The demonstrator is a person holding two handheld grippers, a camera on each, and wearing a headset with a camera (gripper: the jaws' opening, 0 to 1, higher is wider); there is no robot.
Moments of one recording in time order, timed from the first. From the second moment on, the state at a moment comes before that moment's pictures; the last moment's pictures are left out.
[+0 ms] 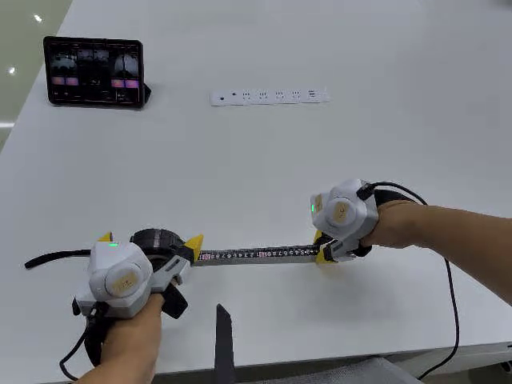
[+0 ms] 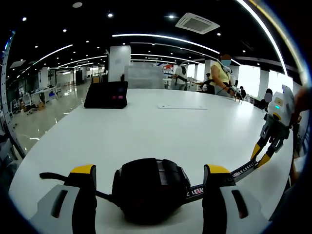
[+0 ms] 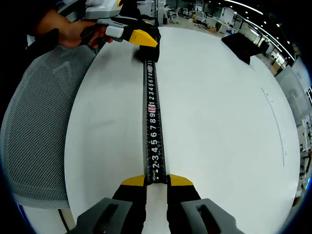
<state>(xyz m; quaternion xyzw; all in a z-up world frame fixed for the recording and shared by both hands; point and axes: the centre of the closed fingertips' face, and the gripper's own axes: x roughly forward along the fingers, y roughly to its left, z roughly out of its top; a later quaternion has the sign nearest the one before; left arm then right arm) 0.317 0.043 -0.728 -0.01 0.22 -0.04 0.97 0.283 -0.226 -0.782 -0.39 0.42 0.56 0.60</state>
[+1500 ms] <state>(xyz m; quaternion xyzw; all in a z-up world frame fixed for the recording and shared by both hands) 0.312 0.042 -0.749 -0.01 0.30 -0.06 0.95 0.285 -0.216 -0.784 -0.38 0.45 0.54 0.60</state>
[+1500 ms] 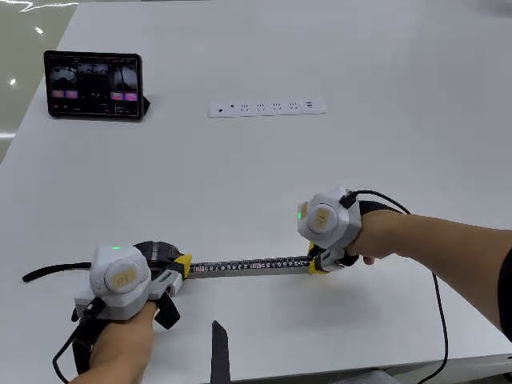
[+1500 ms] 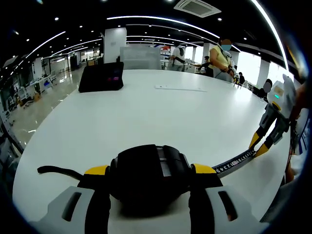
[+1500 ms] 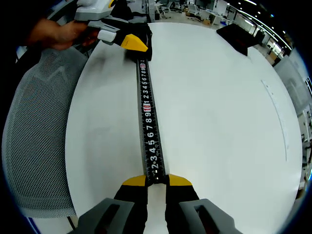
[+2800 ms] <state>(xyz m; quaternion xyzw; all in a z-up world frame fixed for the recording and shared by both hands) 0.311 0.042 -0.750 -0.01 0.32 -0.06 0.95 0.286 -0.198 -0.784 -0.37 0.46 0.54 0.60</state>
